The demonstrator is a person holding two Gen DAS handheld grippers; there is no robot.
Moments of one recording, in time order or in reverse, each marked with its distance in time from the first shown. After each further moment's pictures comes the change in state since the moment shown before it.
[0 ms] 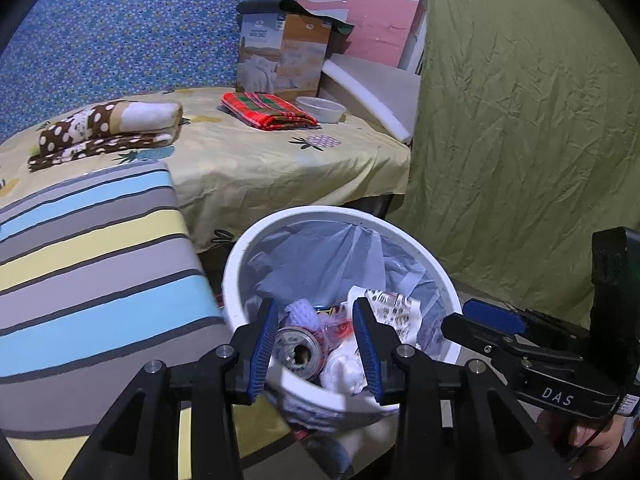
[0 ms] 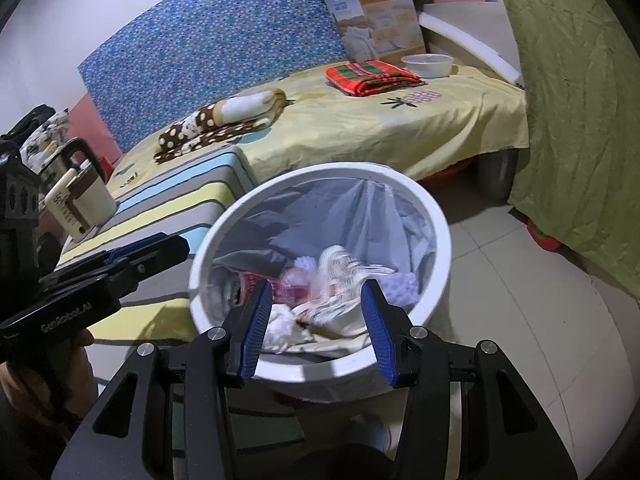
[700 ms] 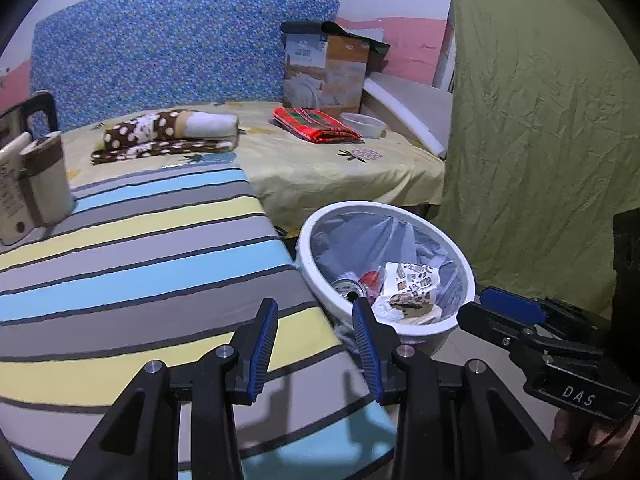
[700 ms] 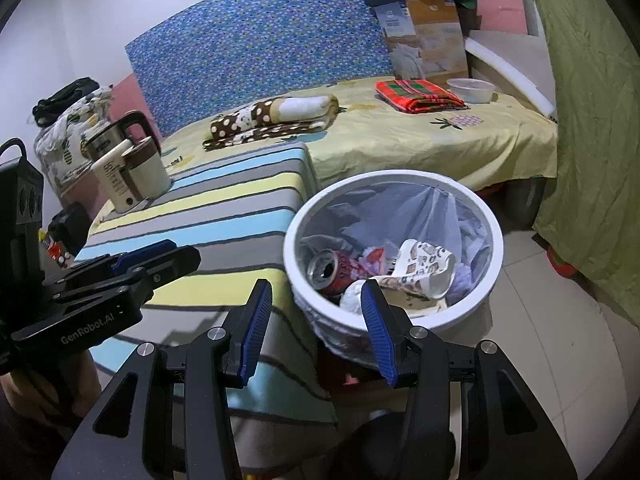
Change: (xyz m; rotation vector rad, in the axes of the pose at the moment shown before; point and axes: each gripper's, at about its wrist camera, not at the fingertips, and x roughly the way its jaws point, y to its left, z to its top) left arm -0.093 0.012 -0.044 -0.040 -0.065 0.160; right arm -0.032 0.056 -0.022 -0.113 -0.032 0.068
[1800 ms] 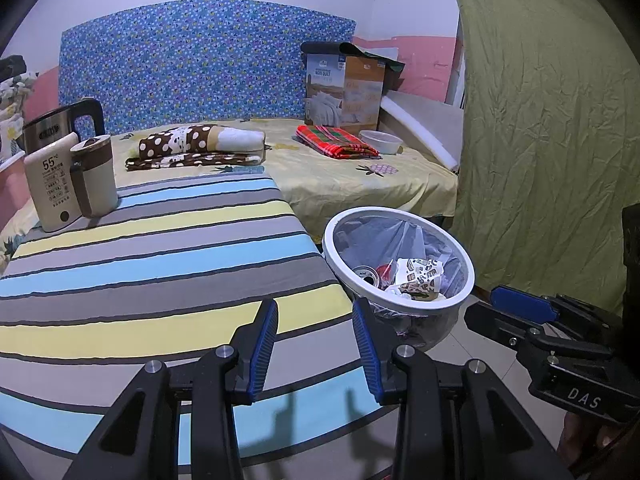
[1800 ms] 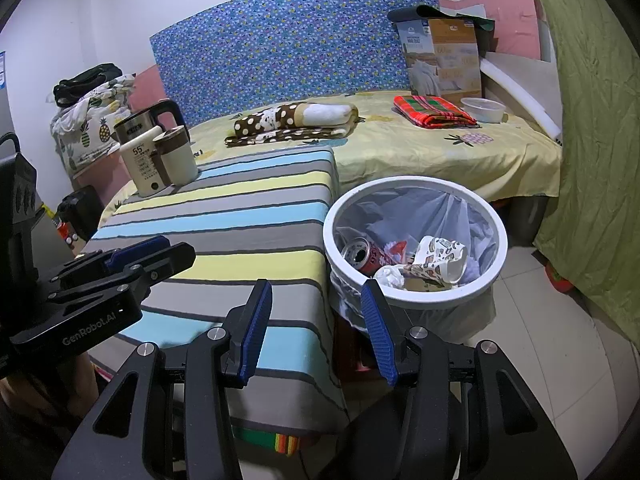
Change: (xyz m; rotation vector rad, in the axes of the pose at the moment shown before) left arm -0.057 0.002 -0.028 -0.015 -0.064 0.072; right arm -0.024 0.039 -0.021 -0.065 -0.035 -0.005
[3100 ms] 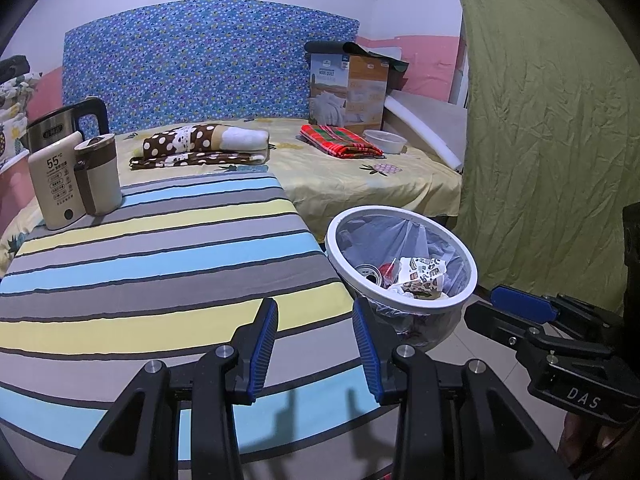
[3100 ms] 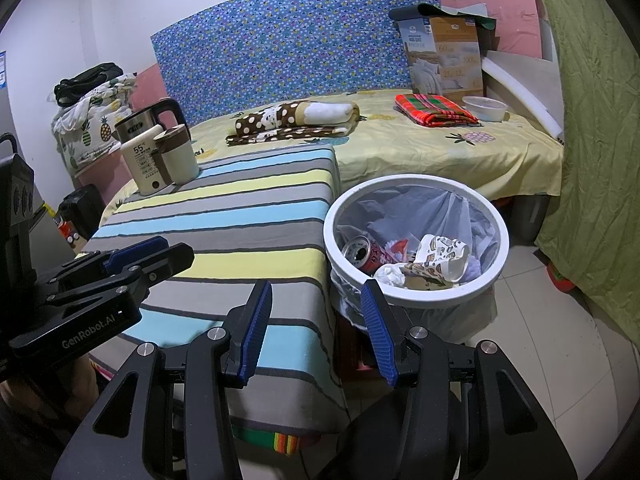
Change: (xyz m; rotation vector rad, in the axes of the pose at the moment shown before) left arm -0.001 -0.003 -0.002 -0.004 0.003 0.017; right arm 0.001 0.003 -0.001 -0.002 0.004 0.004
